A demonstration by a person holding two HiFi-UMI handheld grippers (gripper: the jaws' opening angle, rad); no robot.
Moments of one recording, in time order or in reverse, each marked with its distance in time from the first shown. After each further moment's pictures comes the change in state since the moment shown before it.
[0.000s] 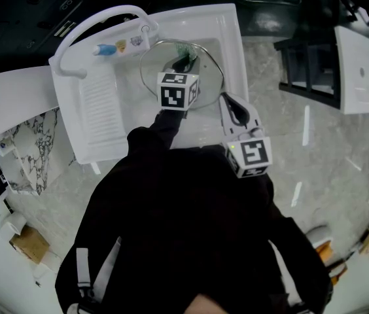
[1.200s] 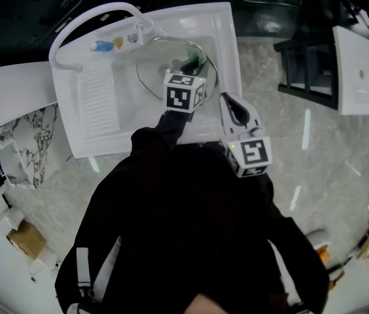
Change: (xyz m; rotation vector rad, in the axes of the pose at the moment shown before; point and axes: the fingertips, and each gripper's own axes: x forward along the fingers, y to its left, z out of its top) left arm 0.006 -0.051 -0.009 -0.017 0.020 -0.063; right arm -0.021 -0.015 -0.005 0.000 -0.001 0.020
